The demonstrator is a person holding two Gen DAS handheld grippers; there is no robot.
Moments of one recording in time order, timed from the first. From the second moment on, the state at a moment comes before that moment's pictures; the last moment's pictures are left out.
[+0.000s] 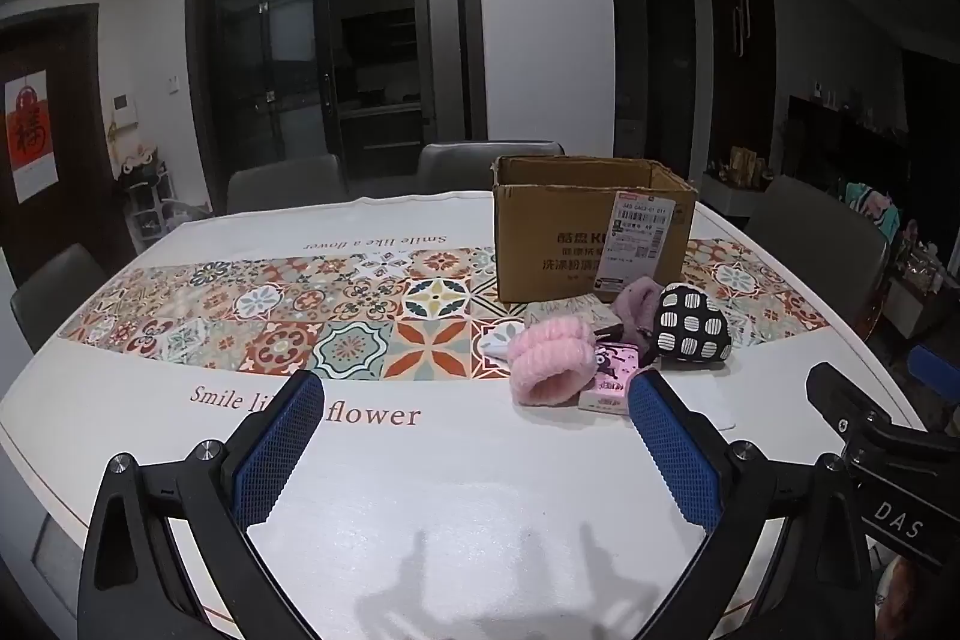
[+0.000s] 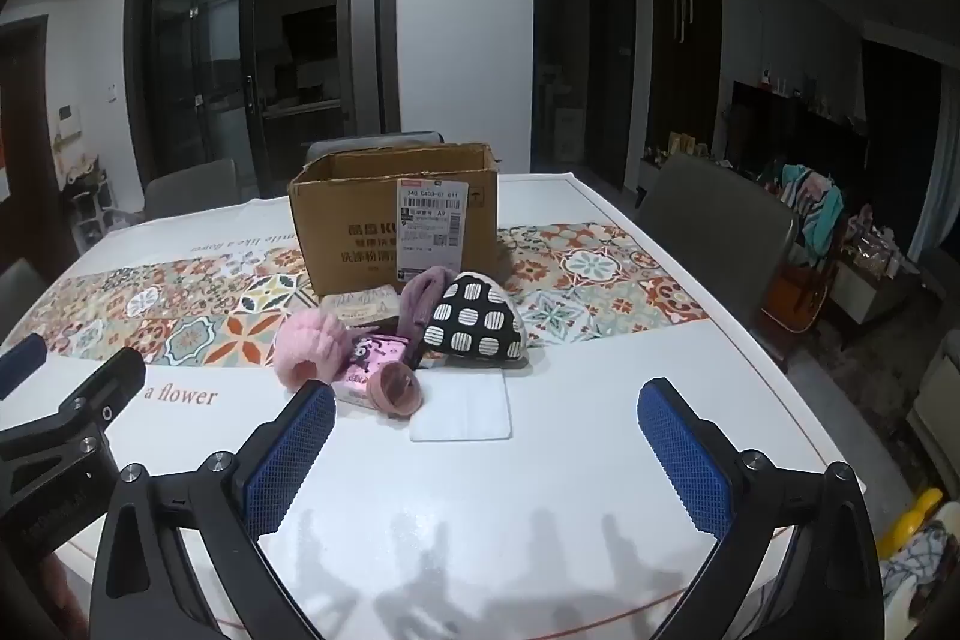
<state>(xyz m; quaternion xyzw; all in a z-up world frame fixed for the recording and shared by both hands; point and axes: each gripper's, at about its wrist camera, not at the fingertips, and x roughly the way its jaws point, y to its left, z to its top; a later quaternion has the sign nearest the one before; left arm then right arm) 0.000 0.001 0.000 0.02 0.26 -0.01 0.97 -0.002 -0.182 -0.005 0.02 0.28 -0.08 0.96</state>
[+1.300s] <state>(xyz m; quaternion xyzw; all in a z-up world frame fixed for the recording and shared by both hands) -0.007 0.003 0.015 0.02 0.23 -0.01 0.97 -0.008 -0.183 0.004 0.04 0.25 -0.08 0.96</state>
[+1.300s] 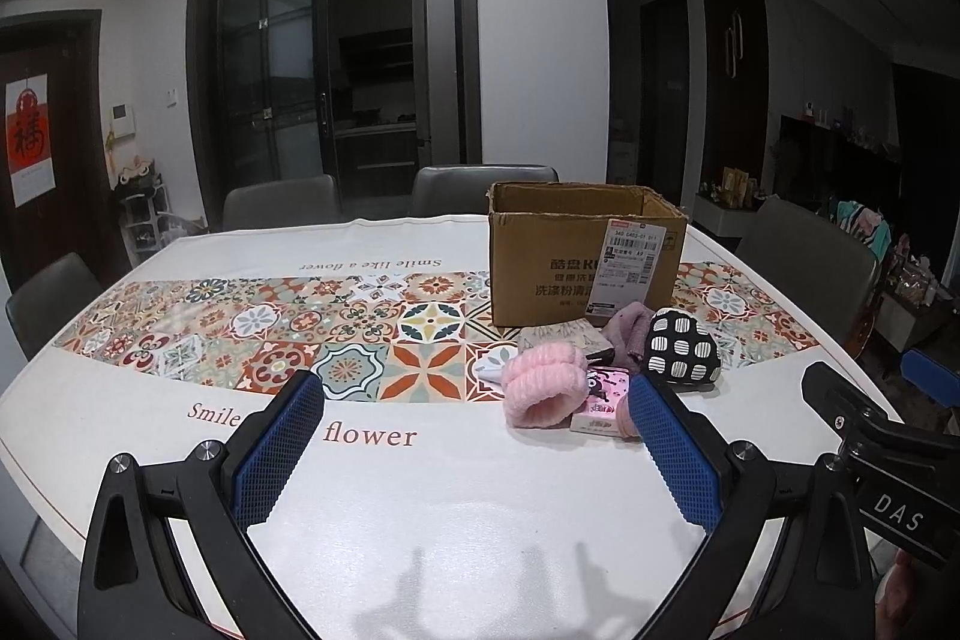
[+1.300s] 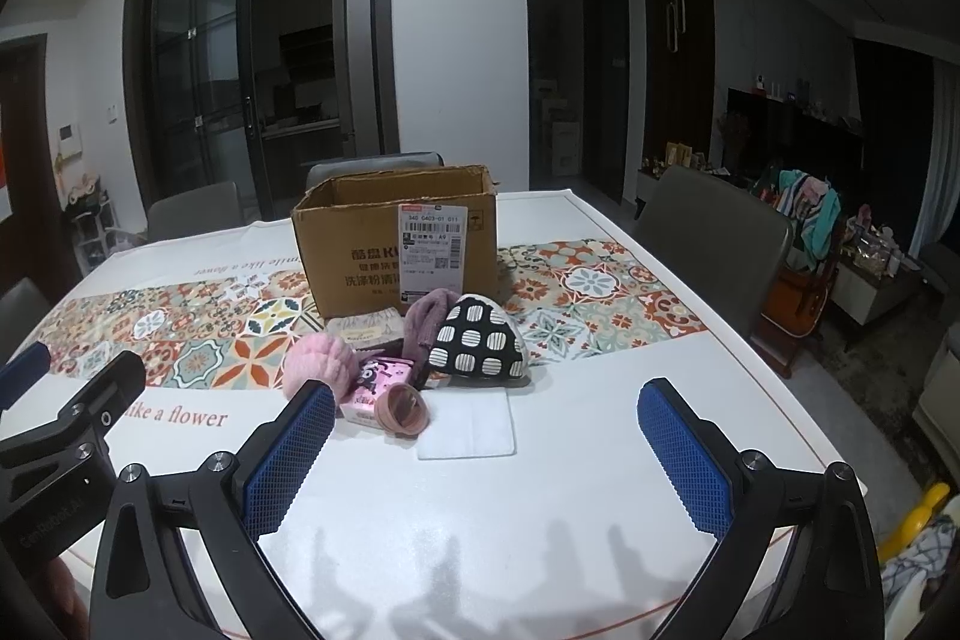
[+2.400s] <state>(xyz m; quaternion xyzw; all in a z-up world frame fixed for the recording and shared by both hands) -0.007 0.005 0.013 0.02 0.23 -0.01 0.97 -0.008 -0.186 0.005 0.04 0.25 -0.09 0.96</state>
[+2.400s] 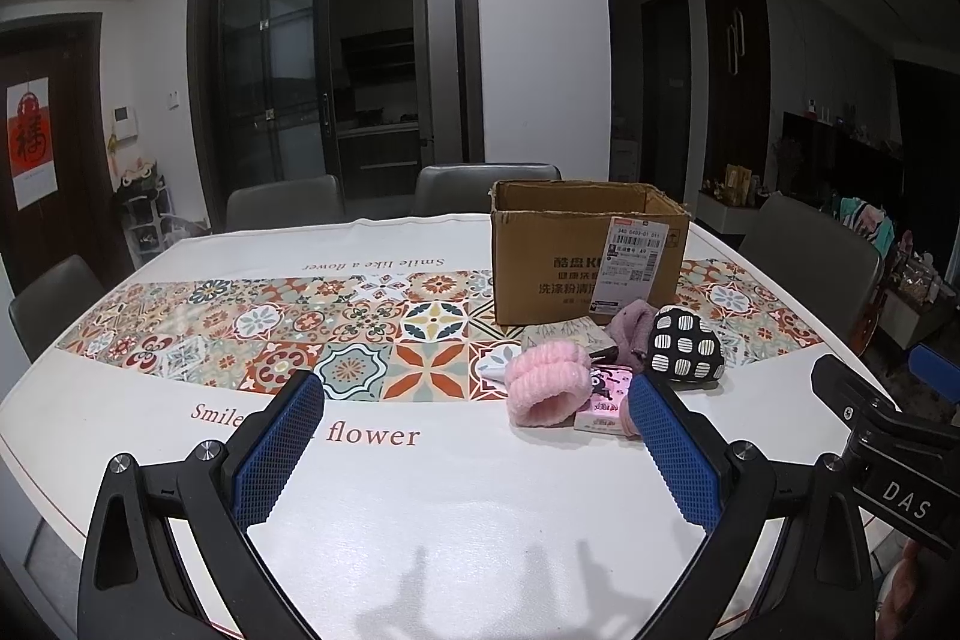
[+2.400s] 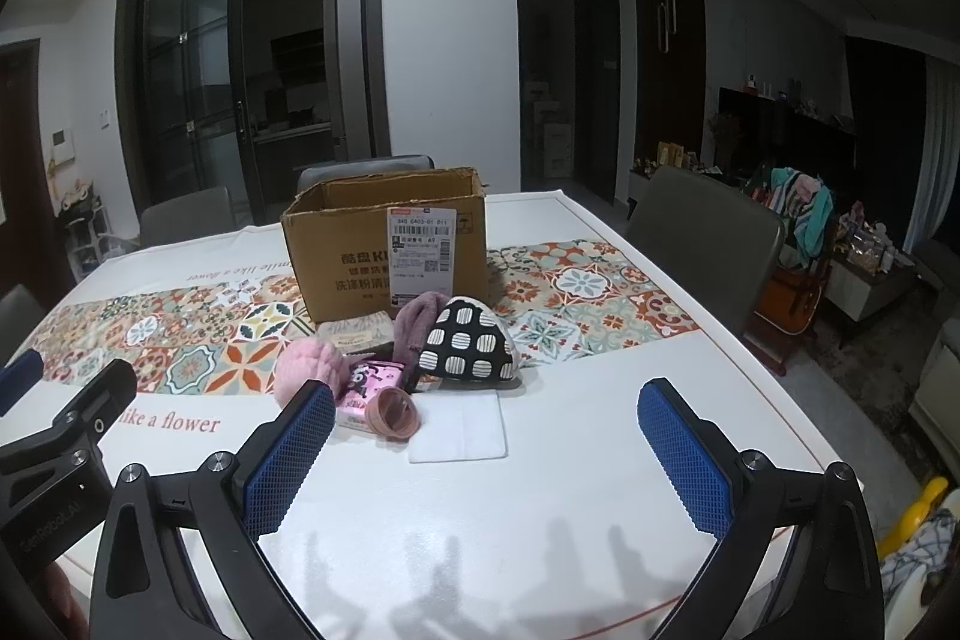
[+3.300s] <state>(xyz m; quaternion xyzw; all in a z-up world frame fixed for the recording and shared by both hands) 0.002 0.000 0.004 0.02 0.24 -0.03 0.97 -0.004 -0.186 -0.002 0.04 0.26 -0.09 0.96</state>
